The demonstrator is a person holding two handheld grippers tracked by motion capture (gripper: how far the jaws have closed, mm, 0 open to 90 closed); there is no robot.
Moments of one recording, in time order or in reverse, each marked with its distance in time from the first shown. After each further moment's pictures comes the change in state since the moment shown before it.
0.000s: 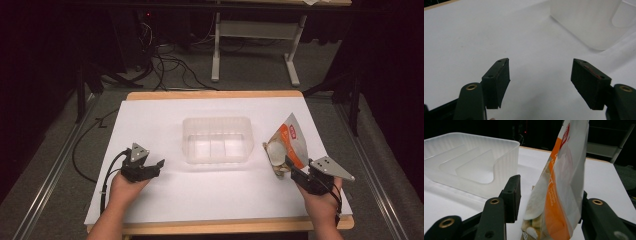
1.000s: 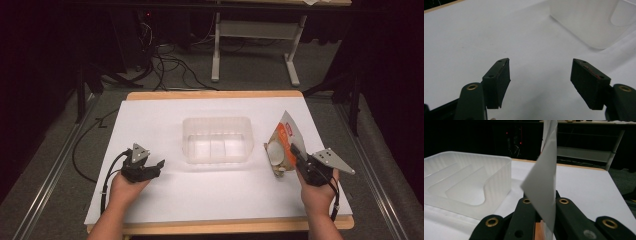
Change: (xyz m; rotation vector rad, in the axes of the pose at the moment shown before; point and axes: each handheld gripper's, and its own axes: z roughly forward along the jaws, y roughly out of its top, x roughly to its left) left arm -0.002 0.000 -0.001 -0.004 0.009 0.016; right arm -0.008 0.010 0.015 -0.080 -0.032 0.061
